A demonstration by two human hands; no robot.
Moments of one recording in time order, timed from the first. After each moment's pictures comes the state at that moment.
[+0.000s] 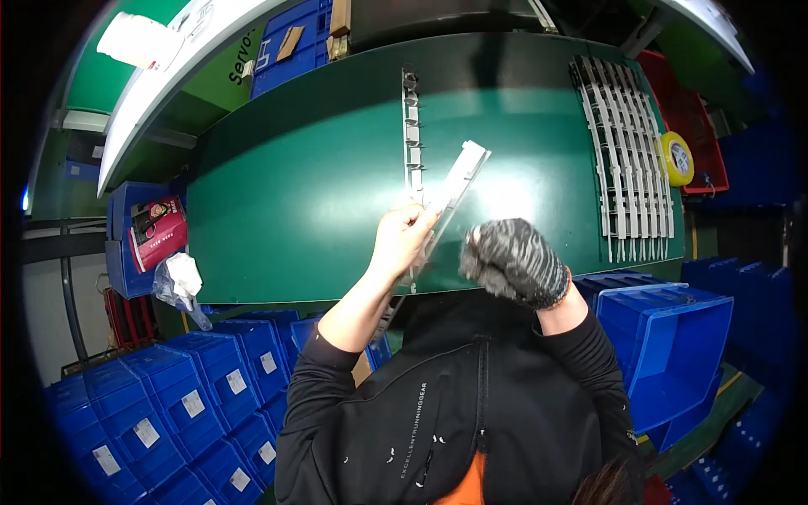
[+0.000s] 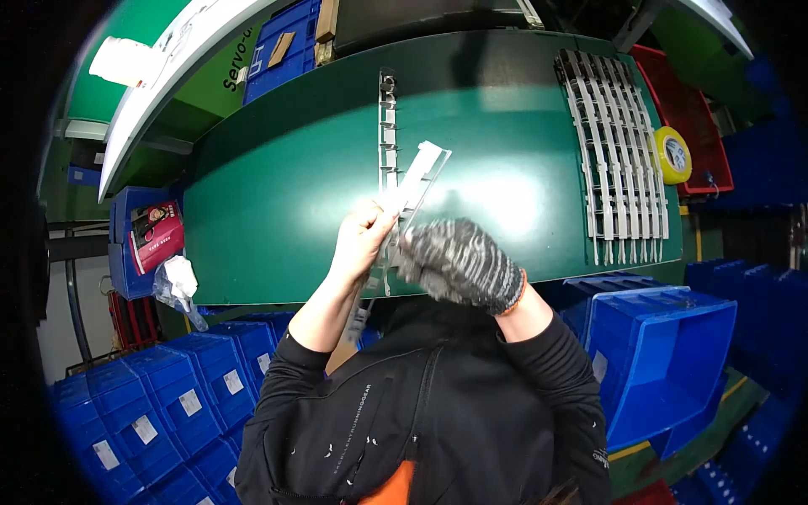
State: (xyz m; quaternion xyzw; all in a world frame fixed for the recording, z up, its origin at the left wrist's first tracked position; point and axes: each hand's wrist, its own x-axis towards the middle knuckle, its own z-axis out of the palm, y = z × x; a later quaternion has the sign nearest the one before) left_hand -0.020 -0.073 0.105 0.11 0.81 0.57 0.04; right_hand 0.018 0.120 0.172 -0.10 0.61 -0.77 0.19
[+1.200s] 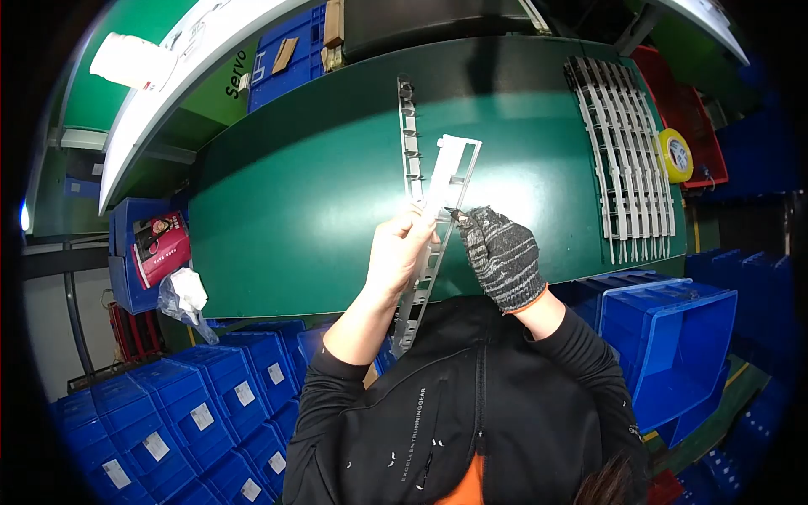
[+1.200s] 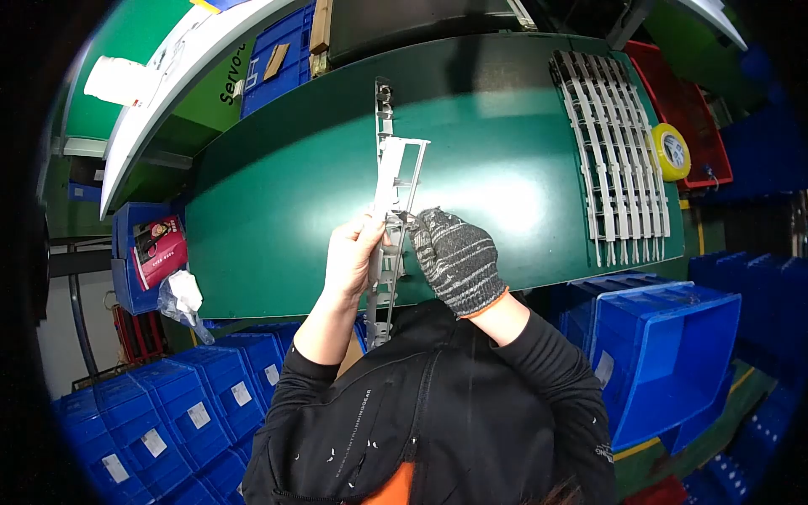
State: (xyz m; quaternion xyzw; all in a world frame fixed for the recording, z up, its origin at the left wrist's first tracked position) left_hand -0.015 -0.069 0.145 -0.01 0.67 0.72 0.16; right_hand 0.014 0.095 0.154 -0.09 0.92 -0.38 -0.09
